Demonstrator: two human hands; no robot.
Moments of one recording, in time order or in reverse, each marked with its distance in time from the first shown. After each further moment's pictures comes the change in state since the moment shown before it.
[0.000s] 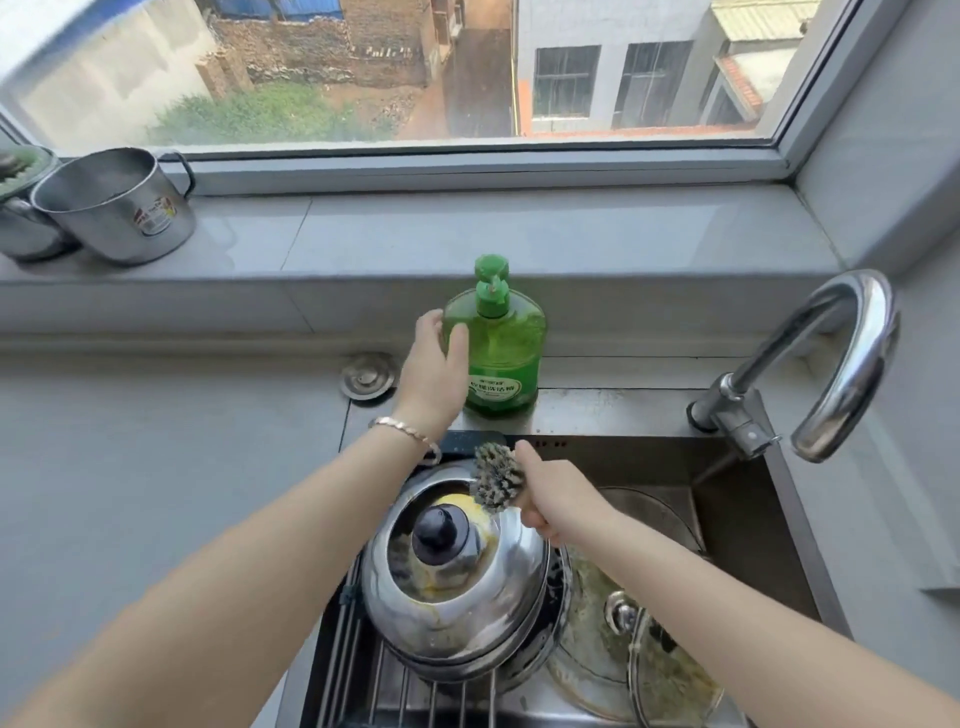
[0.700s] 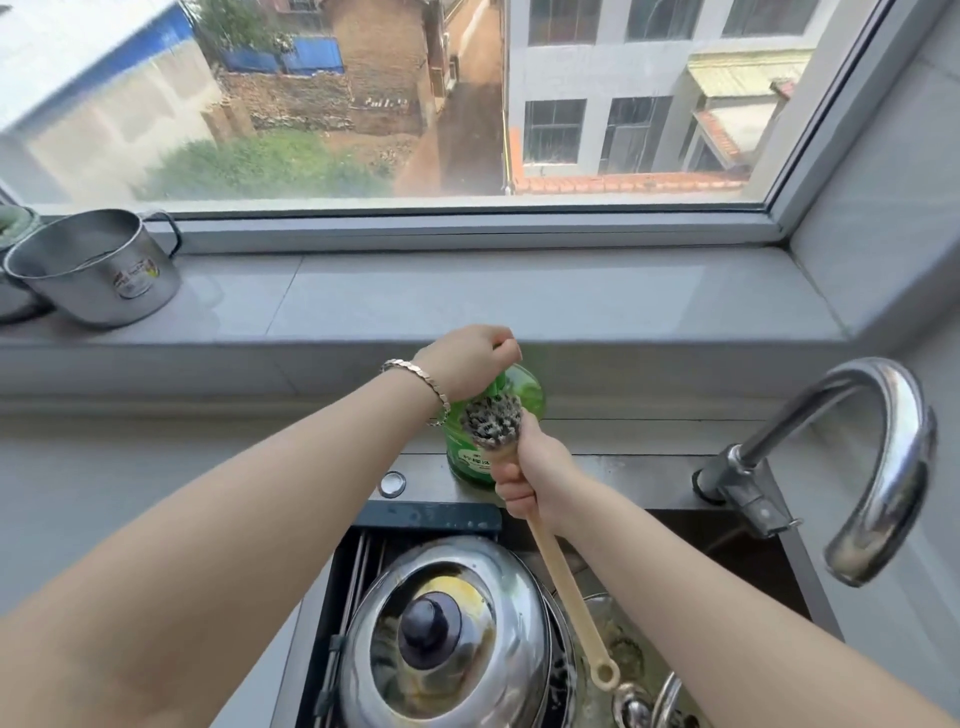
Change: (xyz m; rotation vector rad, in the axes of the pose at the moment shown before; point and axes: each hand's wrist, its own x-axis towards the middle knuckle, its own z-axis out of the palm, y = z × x) left_hand 0.086 0.065 -0.005 0.516 -0.374 0.250; right_hand 0.051 -0.079 -0.024 0.623 -0.097 0.023
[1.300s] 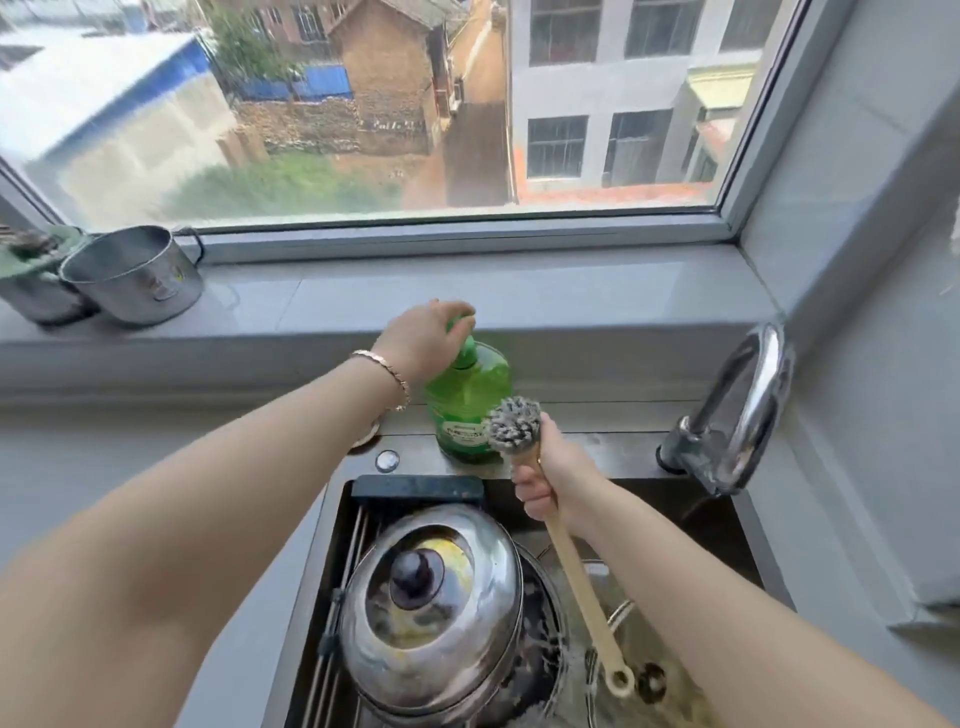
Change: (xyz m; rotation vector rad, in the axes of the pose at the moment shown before) left_hand -0.044 0.014 -0.007 0.113 0.228 -0.010; right_hand -0.059 0.027 -0.043 0.077 -0.010 0.000
